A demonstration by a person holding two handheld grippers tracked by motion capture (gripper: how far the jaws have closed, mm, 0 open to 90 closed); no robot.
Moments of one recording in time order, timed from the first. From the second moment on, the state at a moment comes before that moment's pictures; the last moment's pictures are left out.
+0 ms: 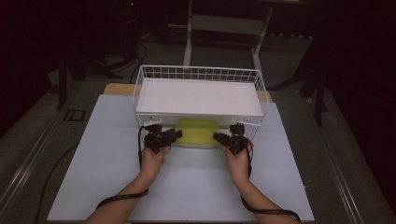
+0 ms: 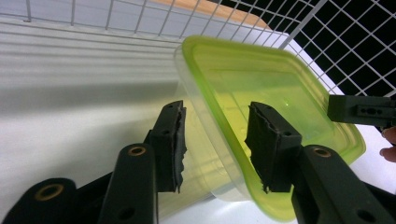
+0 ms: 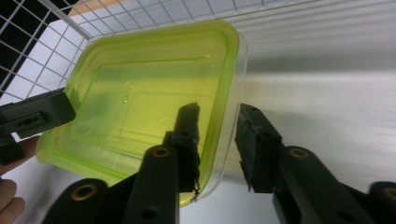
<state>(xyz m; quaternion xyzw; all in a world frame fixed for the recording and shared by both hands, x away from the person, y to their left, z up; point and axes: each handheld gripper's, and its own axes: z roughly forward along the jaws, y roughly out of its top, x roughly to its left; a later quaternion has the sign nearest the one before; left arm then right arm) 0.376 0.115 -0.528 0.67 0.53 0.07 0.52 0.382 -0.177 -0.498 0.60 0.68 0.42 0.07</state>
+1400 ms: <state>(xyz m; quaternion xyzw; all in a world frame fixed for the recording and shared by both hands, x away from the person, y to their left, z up) 0.276 0.149 -0.502 0.71 0.42 0.13 0.55 0.308 -0.124 -0.494 0.46 0.77 0.43 0.11</state>
